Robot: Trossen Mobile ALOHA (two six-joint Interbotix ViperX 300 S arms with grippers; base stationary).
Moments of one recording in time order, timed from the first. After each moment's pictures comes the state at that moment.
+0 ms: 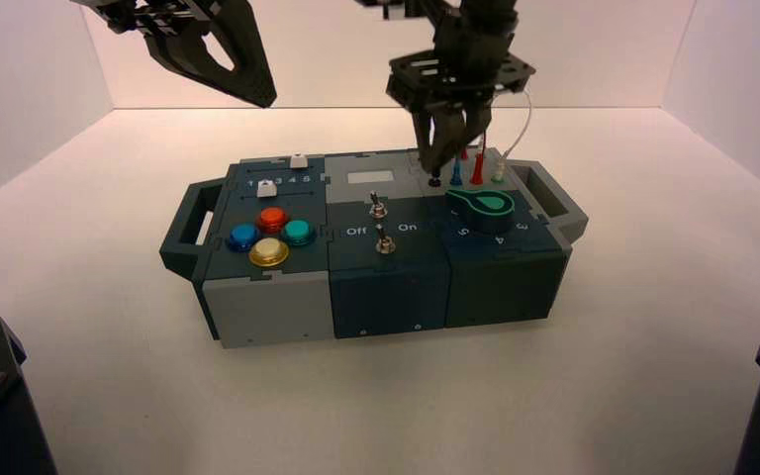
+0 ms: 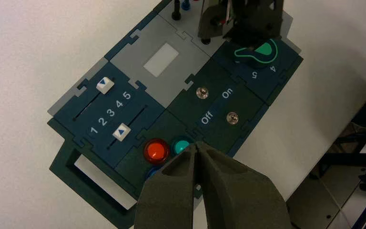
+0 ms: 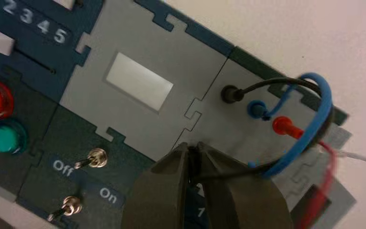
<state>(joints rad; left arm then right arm) -0.73 -0.60 1.02 -0.23 0.56 0.15 0.63 0.10 0.58 0.10 0.61 -0.07</state>
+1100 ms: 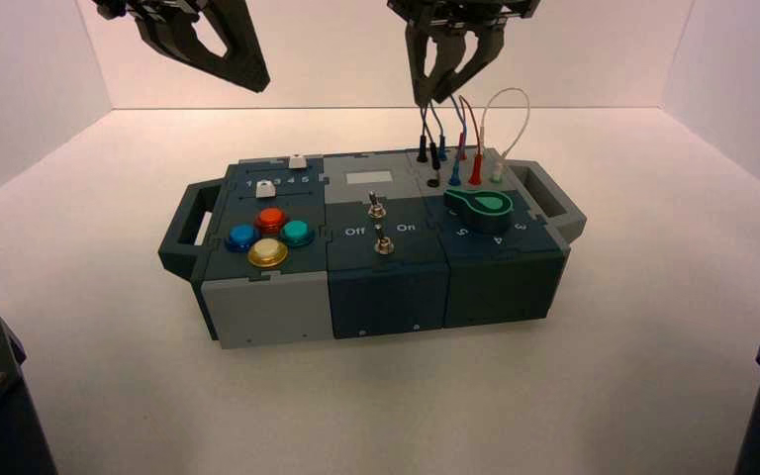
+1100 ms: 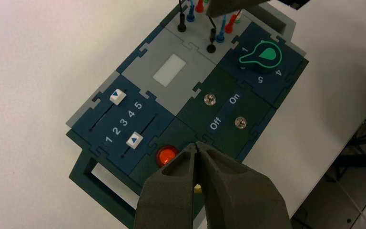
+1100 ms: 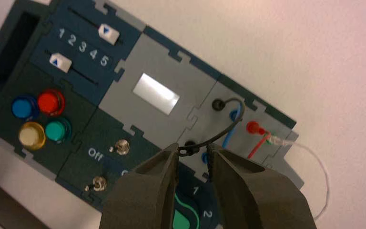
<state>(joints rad) -0.73 -0.63 1.02 -0.16 0.56 0.15 0.64 -0.04 0.54 0.08 0.74 -0.08</state>
